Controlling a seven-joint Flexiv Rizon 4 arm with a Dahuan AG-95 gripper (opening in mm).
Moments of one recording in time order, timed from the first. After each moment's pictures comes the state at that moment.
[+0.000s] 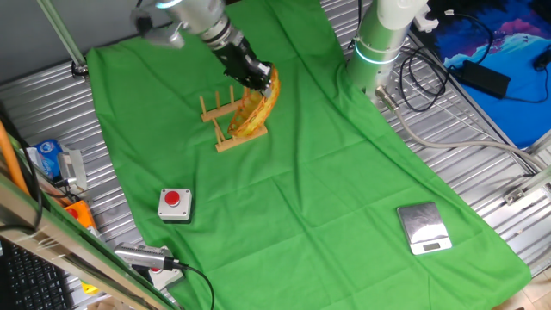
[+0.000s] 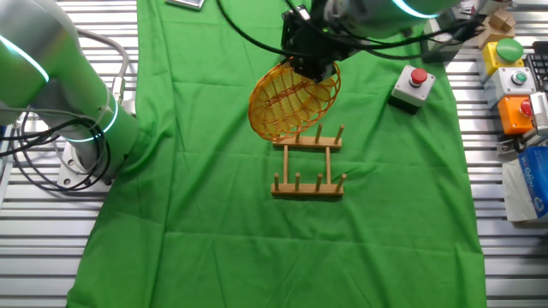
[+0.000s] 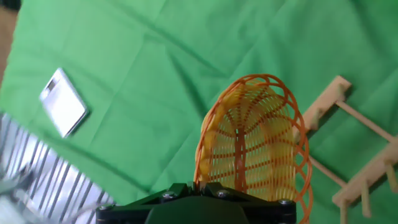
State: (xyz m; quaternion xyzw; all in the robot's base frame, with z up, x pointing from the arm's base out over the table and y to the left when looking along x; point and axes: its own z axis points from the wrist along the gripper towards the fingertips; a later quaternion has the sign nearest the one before) arm 0.380 0.052 0.244 0.24 -0.95 -0.18 0.12
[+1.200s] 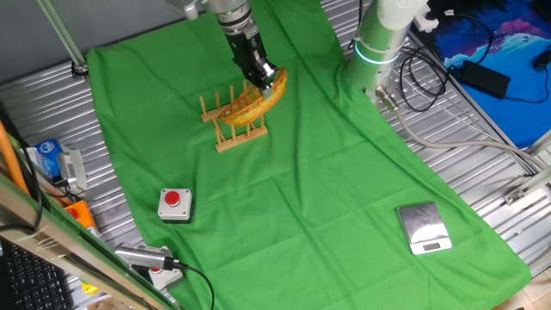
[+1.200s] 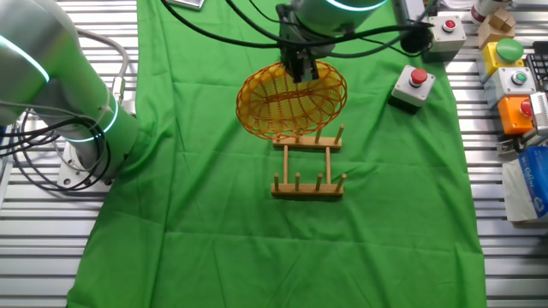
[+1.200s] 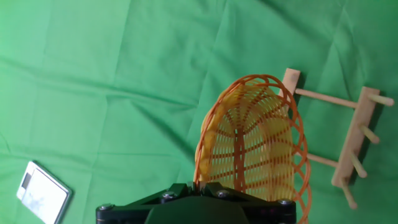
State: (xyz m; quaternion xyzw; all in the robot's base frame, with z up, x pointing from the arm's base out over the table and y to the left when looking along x) arm 0.384 0.053 0.243 0.13 -0.97 -0.17 0.07
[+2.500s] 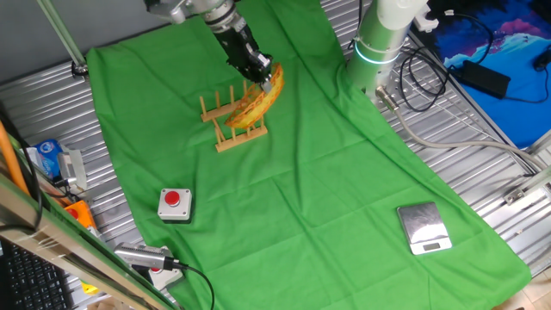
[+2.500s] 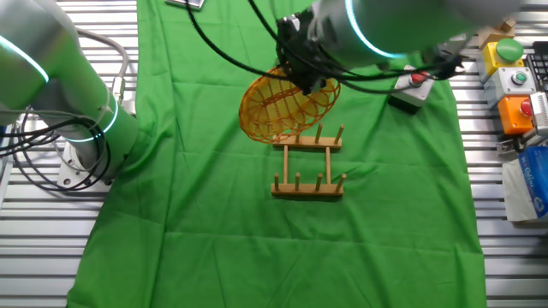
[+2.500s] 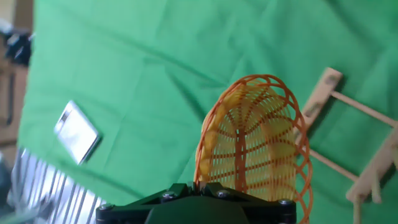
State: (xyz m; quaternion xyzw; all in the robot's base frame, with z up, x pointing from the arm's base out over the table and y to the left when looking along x) arm 0.376 0.037 0.250 0.26 -0.92 -0.25 0.13
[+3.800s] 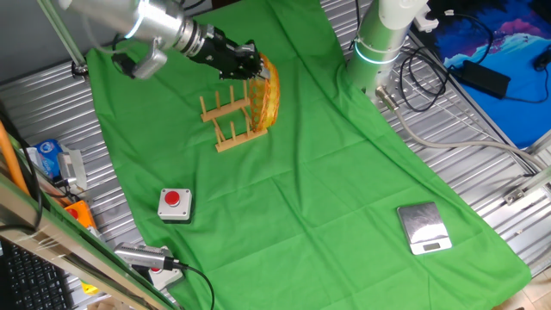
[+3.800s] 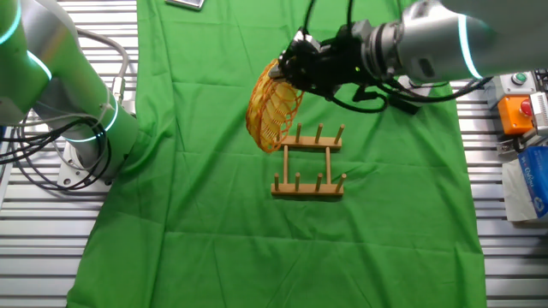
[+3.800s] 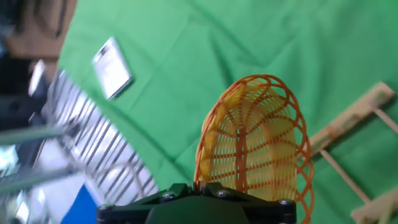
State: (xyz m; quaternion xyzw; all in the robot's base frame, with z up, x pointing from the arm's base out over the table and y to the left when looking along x) arm 0.366 0.008 0.258 0.49 -0.76 -0.33 0.27
